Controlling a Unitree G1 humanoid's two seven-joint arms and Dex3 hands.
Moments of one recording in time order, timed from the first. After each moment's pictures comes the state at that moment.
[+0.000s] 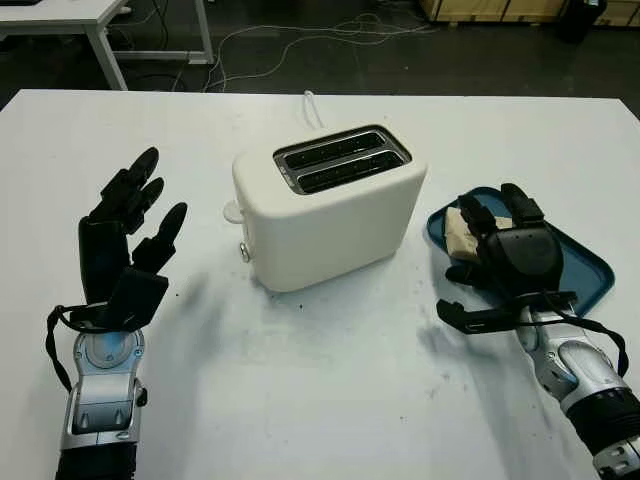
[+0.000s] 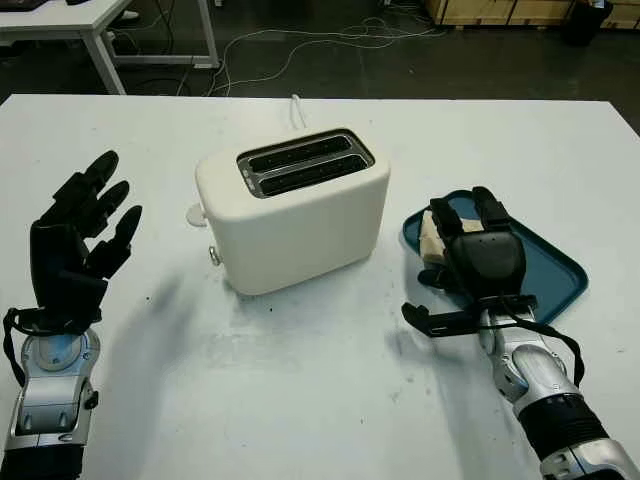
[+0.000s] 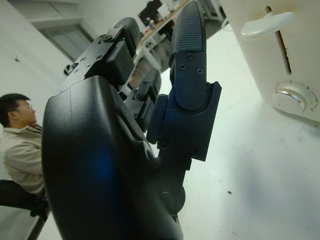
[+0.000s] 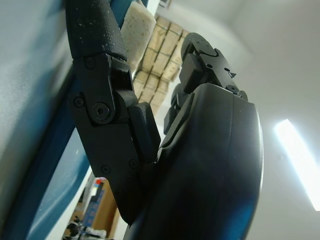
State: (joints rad) left arm -0.07 0.18 0.19 -0.07 0.14 -0.25 0.13; right arm -0.28 -0.63 0.31 0.39 -1.02 0.13 -0.41
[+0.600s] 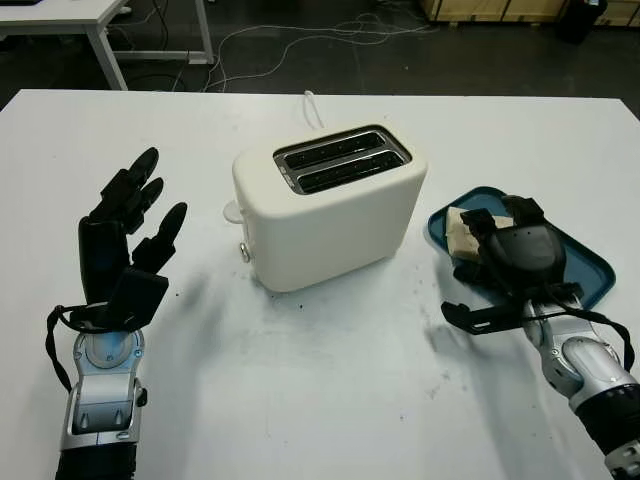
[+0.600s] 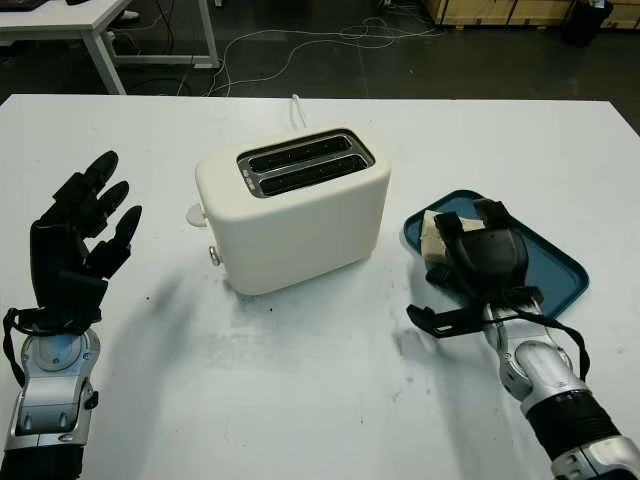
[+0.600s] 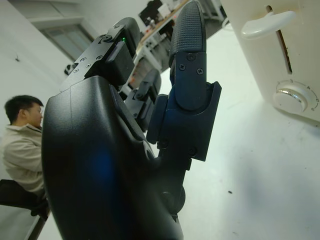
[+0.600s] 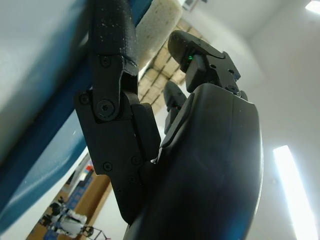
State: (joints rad) left arm -0.07 0.18 0.19 -0.07 0.15 -0.25 0.13; right arm -0.29 -0.67 0.33 0.29 -1.09 0.24 -0.15
